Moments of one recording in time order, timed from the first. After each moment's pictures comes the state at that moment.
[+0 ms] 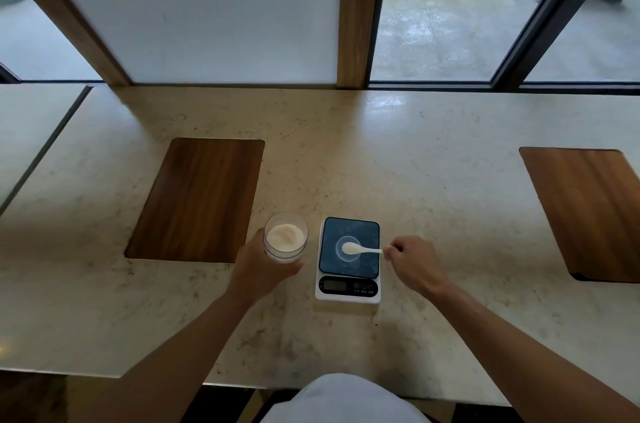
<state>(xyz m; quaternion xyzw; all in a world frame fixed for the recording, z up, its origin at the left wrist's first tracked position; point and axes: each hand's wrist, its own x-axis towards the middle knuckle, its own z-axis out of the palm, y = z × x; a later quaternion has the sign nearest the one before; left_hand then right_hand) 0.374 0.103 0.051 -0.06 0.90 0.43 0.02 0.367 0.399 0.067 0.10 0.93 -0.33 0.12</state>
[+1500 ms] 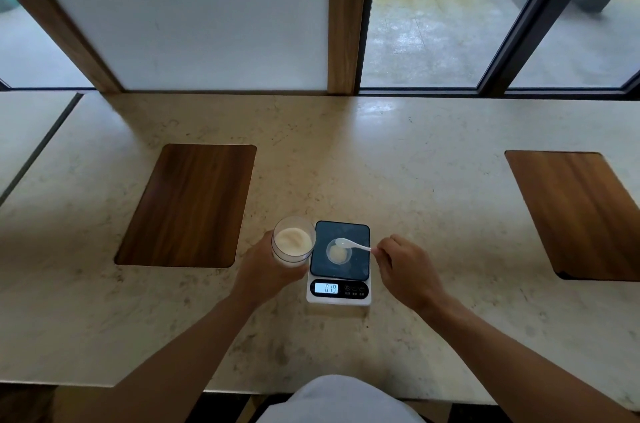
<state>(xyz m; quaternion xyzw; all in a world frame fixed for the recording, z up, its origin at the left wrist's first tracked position) 0.374 0.127 0.056 0.02 0.89 0.45 0.03 0.390 0.400 0.084 -0.08 0.96 -0.27 -0.05</state>
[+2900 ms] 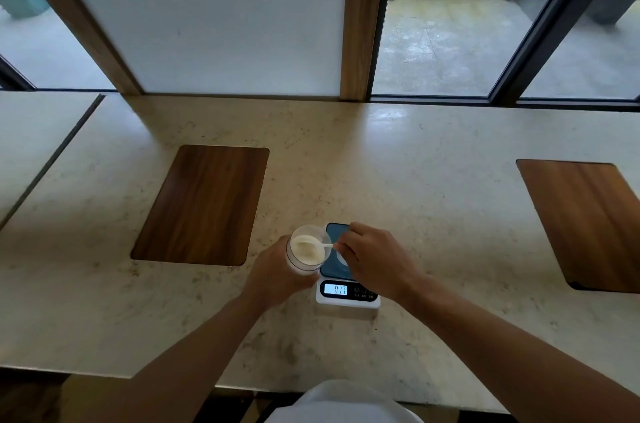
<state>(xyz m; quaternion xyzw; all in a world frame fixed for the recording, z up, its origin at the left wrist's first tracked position) 0.380 0.125 0.058 0.10 0.91 0.41 0.02 0.372 0.337 0.135 -0.26 0.94 -0.23 -0.01</state>
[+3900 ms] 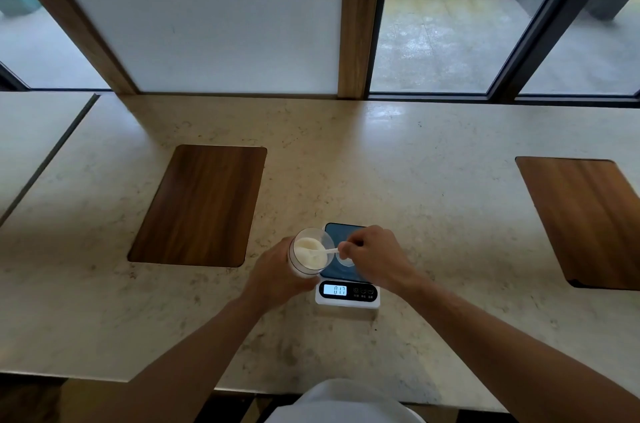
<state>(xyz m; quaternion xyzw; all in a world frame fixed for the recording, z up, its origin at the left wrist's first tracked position) 0.375 0.123 0.041 0.12 0.90 0.41 0.05 0.360 0.334 0.111 0.02 0.91 -0.39 0.14</state>
